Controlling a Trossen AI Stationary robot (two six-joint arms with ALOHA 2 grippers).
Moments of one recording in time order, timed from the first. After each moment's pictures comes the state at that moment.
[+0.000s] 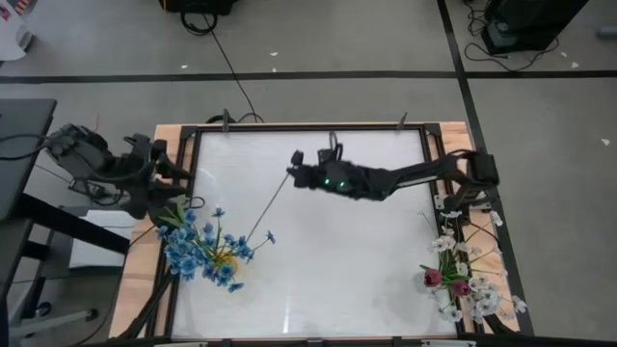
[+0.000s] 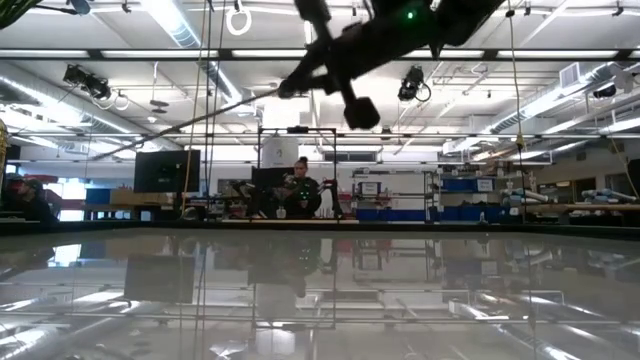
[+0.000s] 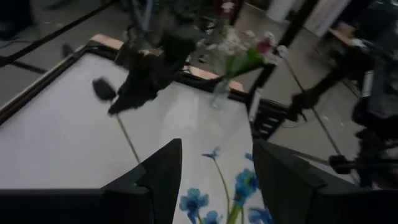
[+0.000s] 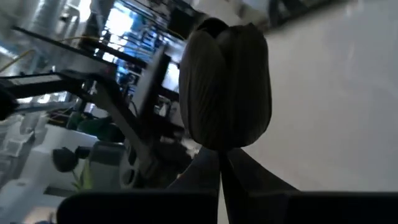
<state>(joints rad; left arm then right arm) -0.67 0.70 1.43 -1.10 -0.57 -0.61 -0.04 1.76 1.13 0.38 0.36 1.22</state>
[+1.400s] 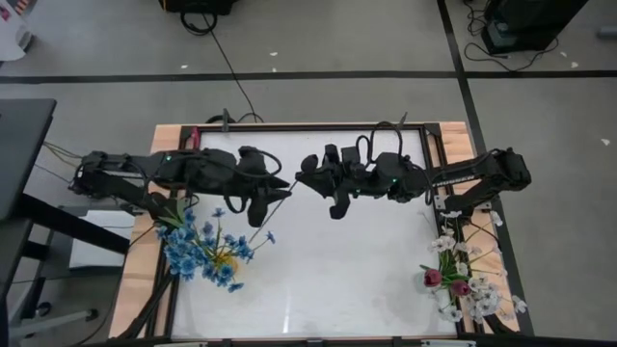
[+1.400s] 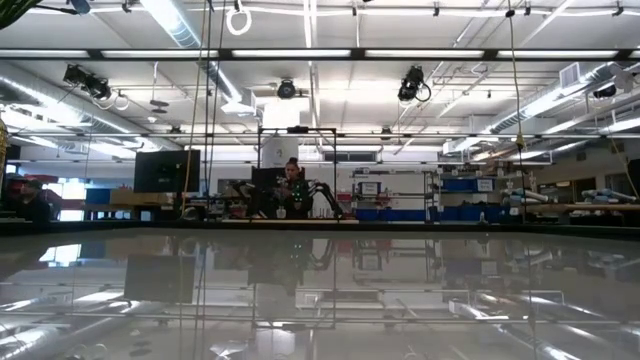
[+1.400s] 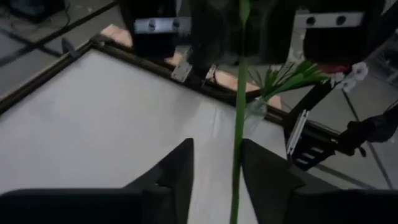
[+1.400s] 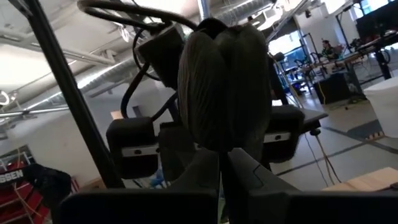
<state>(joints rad) -0.14 1.24 1.43 -0.57 -0.20 -0.46 0.05 1.50 1.13 0.66 0.05 0.42</state>
